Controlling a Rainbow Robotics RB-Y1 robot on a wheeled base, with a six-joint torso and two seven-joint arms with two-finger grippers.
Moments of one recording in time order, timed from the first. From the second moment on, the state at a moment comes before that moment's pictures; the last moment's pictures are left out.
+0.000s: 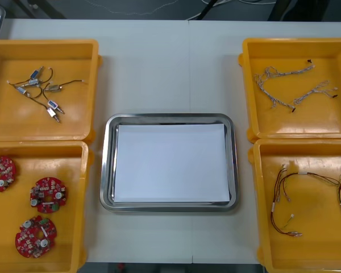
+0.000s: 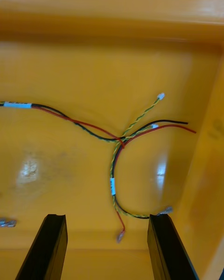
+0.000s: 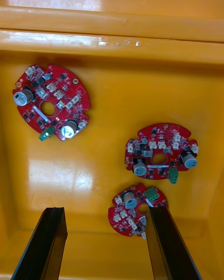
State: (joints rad) right arm 0.02 -0.73 -0.36 -2.04 -0.77 1.78 1.57; left arm 0.16 0.90 0.41 -2.32 0.95 1.74 -1.15
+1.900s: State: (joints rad) right arm 0.16 -0.59 -0.31 -1.88 -0.63 1.43 1.72; left arm 0.07 0.57 0.38 -2.32 0.53 1.91 -0.28
